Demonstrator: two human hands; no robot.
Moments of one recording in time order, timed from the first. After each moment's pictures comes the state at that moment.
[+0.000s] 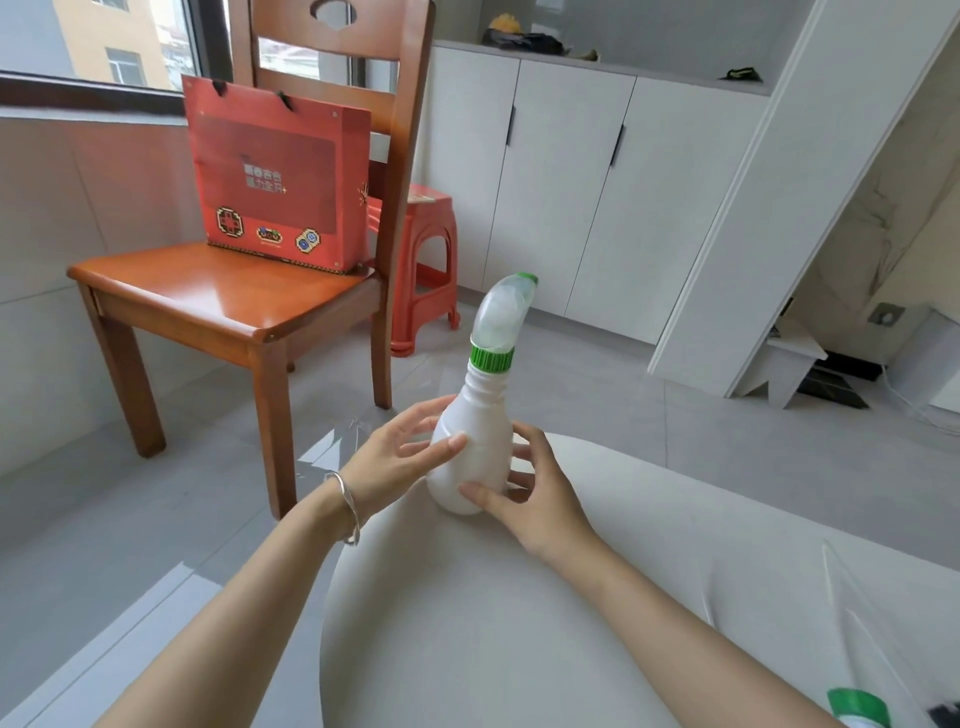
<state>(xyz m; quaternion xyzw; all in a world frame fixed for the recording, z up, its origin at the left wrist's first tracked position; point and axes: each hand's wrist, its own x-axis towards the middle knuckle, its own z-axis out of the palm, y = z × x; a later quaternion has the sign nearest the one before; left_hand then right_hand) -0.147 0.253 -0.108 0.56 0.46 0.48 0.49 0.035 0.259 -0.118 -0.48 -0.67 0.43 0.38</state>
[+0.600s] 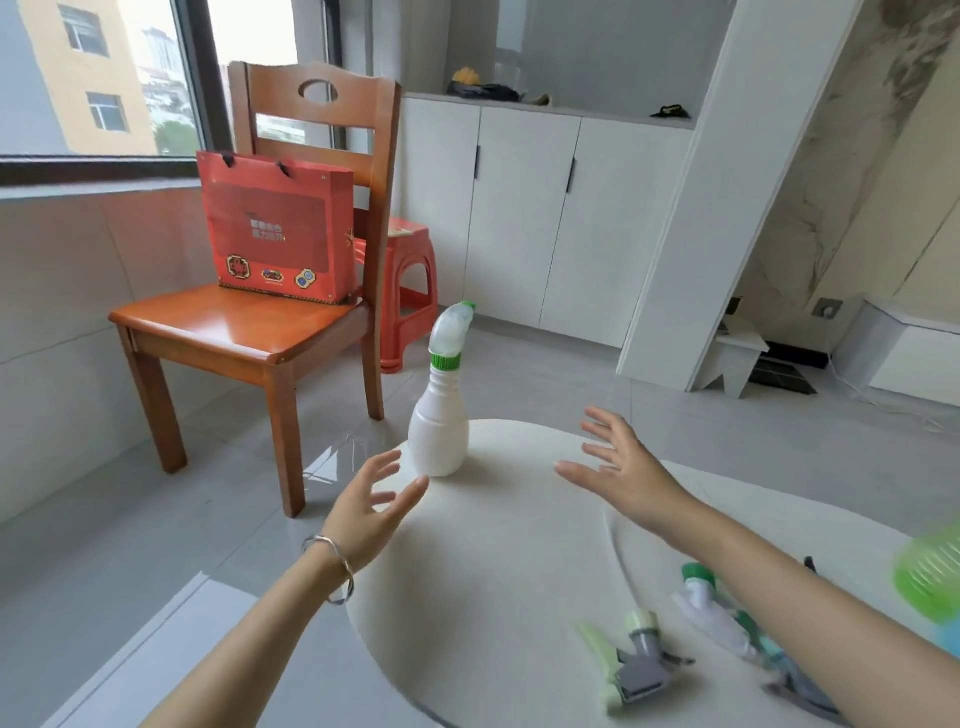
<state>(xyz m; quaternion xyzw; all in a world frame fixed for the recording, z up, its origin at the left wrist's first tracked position) -0.121 0.132 -0.095 0.55 0.61 0.45 0.35 0.157 0.167 -0.029 -0.52 -0.67 0.40 0.35</state>
